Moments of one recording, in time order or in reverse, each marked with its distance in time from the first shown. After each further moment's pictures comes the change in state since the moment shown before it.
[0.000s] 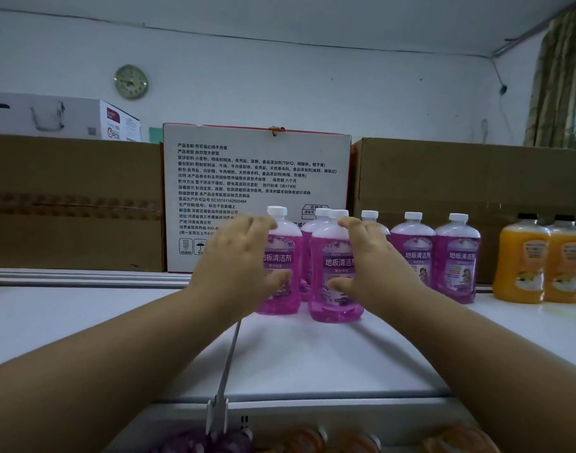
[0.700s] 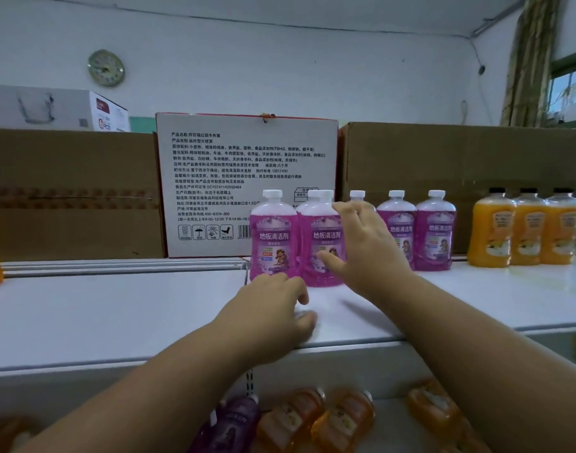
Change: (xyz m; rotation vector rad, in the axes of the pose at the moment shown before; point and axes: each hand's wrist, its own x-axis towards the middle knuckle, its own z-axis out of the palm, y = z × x) left_hand -0.067 0.035 -0.001 -0.147 -0.431 0.072; right_hand -0.031 -0.026 -0.007 -0.072 0.108 -0.001
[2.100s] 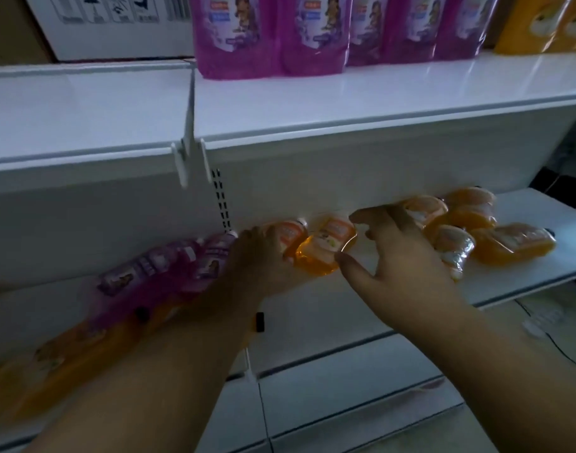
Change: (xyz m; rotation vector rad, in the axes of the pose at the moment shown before) left_hand -0.053 -0.071 0.274 0.100 -0.249 -0.225; right_hand -0.227 -0.010 0.069 0.103 -0.273 0.317
